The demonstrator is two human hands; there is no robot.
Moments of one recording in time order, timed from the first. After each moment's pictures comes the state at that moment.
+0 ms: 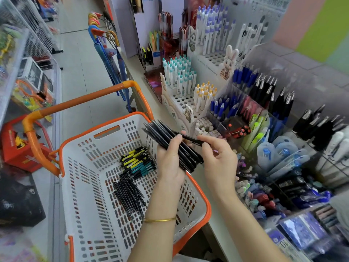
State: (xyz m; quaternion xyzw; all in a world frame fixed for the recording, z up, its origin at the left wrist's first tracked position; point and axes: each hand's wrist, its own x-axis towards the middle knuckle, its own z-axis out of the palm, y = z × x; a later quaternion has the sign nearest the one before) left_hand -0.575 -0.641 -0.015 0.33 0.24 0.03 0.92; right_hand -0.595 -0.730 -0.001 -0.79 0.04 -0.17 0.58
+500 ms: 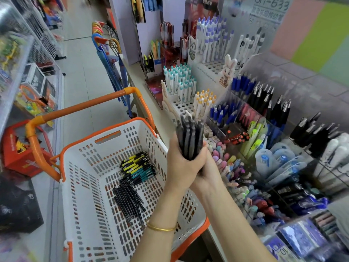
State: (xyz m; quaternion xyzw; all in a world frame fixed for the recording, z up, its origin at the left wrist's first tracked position) left_hand -0.592 -0.652 0.003 0.71 0.04 0.17 0.68; right_hand -0.583 -0.706 0.007 -0.18 0.21 0.17 0.95
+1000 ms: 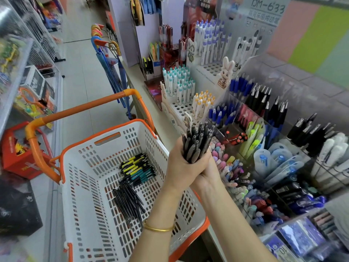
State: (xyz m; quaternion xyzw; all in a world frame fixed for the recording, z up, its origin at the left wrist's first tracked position) left_hand -0.594 -0.646 0.006 0.74 0.00 0.11 0.67; right_hand -0.578 -0.707 0.008 -0.15 0.25 0.16 0.94
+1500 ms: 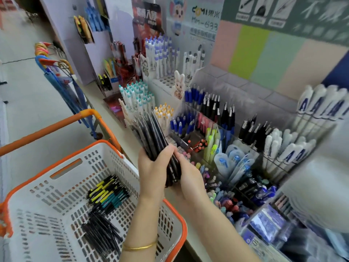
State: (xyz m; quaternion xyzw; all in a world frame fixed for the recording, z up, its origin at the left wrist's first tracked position) left_hand -0.575 -0.667 0.027 0.60 0.09 0.06 0.79; right_hand -0.593 -0.737 0.024 -0.49 0.21 0.05 0.85
